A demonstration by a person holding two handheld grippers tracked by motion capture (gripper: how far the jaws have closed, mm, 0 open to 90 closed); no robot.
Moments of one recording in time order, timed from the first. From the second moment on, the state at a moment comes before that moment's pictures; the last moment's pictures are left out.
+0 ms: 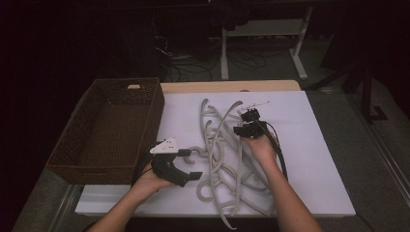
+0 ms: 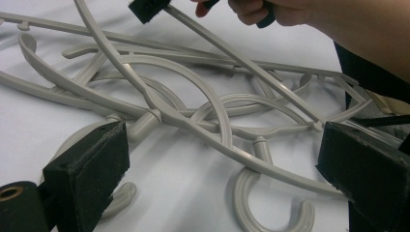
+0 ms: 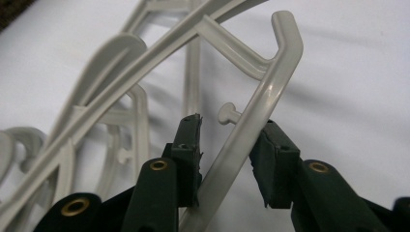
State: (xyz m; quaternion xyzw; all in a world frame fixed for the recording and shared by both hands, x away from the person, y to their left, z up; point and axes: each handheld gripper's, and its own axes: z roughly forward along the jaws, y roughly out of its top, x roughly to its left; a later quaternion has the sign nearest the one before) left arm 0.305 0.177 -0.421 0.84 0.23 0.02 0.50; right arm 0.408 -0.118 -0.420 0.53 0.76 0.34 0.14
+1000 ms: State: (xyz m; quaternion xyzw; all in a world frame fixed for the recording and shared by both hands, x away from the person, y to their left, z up) left arm 0.304 0.176 -0.423 0.84 0.23 0.02 0.50; right arm 0.488 -0.038 -0.394 0.41 0.84 0.34 0.14
